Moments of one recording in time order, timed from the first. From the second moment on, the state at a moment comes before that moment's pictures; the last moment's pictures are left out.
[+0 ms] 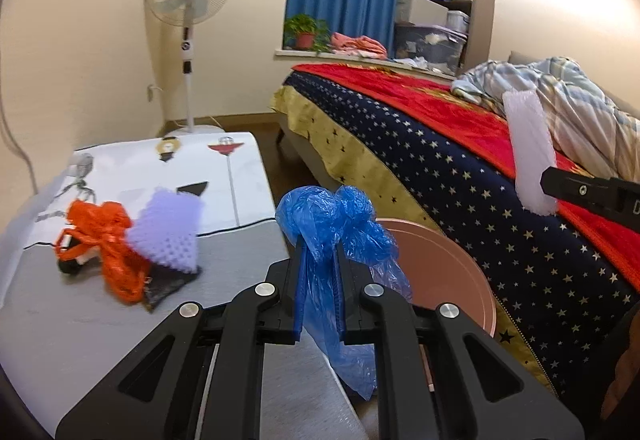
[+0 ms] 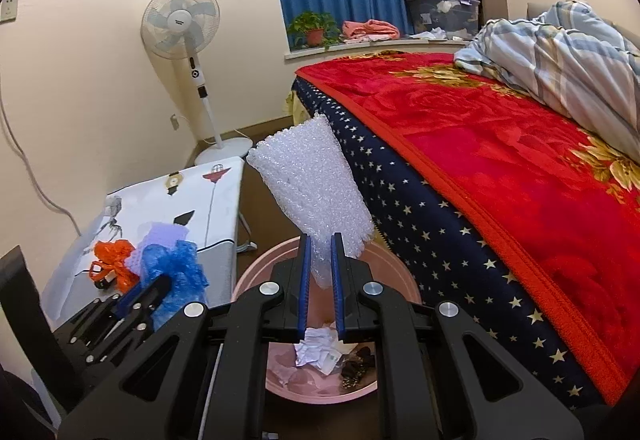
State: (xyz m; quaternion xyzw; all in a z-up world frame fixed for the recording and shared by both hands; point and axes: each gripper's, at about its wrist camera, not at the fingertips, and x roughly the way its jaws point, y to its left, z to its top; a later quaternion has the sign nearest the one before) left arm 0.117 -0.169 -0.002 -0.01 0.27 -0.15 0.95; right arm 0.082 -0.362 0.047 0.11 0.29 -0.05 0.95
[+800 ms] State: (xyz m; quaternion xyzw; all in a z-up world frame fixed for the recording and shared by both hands) left arm 0.153 -0.201 -0.038 -0.03 0.31 -0.19 0.93; right arm 0.106 -0.371 0.026 0.12 0.32 -0.07 0.94
